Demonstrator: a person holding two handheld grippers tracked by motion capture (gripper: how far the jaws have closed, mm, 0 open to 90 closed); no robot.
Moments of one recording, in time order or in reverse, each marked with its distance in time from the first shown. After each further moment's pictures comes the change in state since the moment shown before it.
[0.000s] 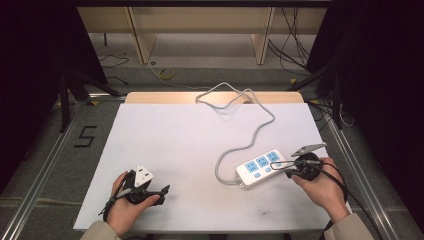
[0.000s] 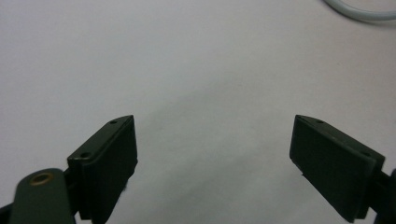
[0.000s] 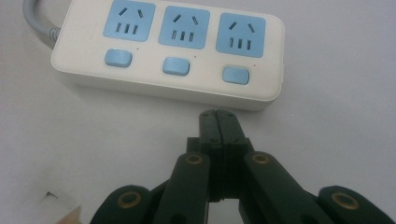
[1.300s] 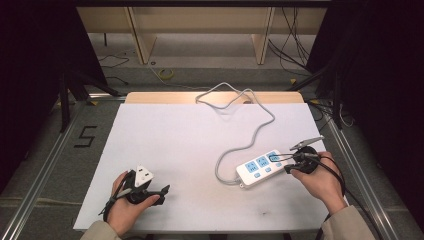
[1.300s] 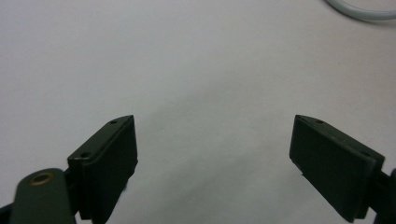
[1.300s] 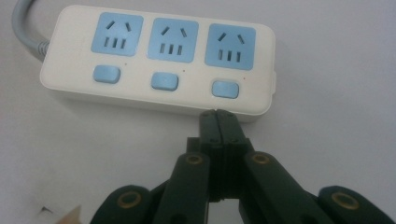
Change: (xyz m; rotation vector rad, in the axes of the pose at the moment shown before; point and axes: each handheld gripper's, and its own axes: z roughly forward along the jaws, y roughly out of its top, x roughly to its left) left arm 0.000 0.000 0.000 0.002 0.001 0.000; right arm -0.008 0.014 0.004 0.030 0.007 0.028
